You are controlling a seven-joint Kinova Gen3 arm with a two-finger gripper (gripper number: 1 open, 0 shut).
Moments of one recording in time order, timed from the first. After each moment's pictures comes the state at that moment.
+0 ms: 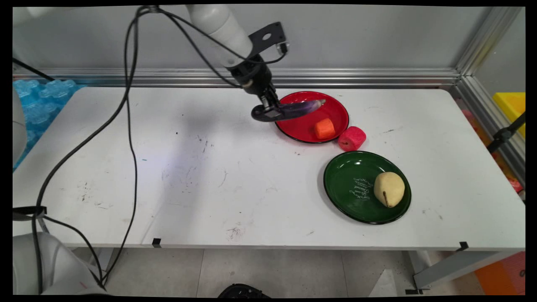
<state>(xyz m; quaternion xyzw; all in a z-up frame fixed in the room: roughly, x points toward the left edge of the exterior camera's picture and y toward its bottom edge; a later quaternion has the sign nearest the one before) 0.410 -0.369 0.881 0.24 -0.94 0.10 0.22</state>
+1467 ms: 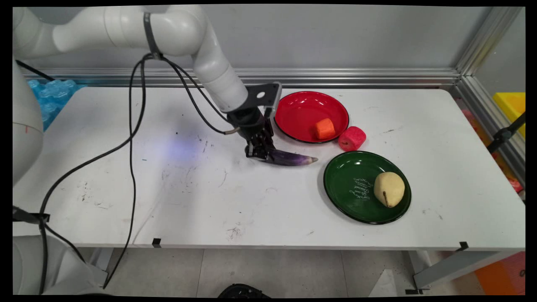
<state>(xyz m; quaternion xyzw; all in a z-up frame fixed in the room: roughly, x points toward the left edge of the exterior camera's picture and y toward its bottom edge) 0.404 -0.340 0.793 0.06 -0.98 0.06 0.20</state>
